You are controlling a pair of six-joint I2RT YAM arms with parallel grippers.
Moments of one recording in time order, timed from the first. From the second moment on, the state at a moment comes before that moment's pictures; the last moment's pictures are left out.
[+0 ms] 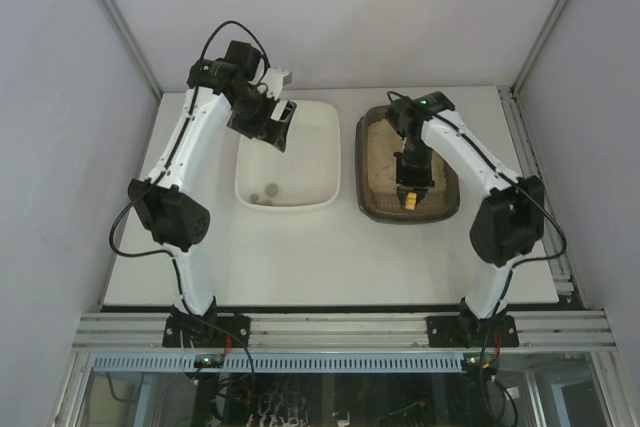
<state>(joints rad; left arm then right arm) -0.32 1.95 2.20 -1.38 0.18 0.15 0.42 1.77 1.71 -1.59 -0.06 0.54</state>
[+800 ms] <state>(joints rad) -0.32 1.83 2.14 -1.37 0.19 0.14 0.37 2.16 1.94 -1.51 -0.28 0.53</state>
